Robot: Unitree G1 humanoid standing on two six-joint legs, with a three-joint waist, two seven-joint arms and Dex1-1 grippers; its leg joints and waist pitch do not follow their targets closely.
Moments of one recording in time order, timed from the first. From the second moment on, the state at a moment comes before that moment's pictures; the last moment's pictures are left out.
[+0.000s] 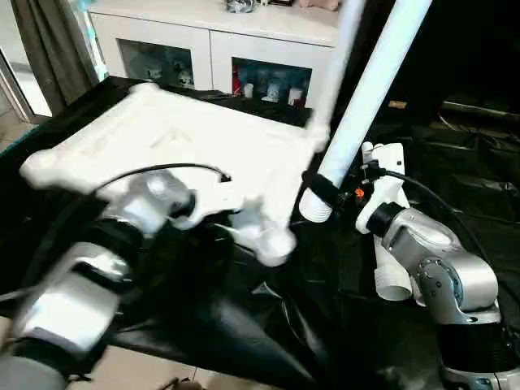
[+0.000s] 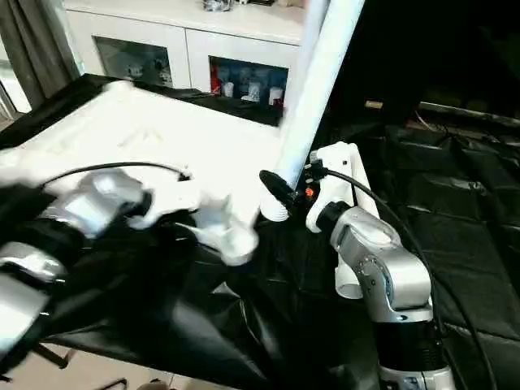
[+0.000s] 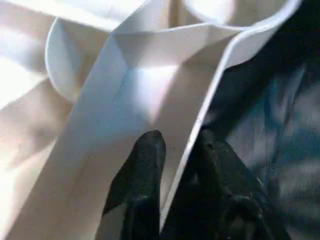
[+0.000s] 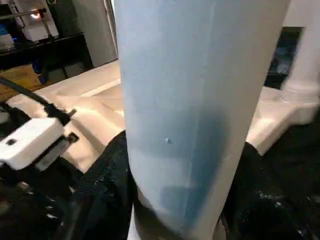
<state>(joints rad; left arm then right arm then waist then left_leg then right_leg) -0.88 0.37 -0.44 0.84 0.18 0.22 -1.15 -0.36 -0.24 -0.02 -0.10 0.42 0.59 0.45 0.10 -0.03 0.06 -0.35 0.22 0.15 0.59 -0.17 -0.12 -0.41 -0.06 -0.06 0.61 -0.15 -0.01</state>
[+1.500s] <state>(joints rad) -0.59 0.31 -0.33 0.49 0.09 0.18 -0.99 -0.52 -0.22 0.09 0.32 0.26 0.38 0.52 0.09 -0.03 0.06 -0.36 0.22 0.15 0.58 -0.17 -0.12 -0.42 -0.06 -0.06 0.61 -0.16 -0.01</state>
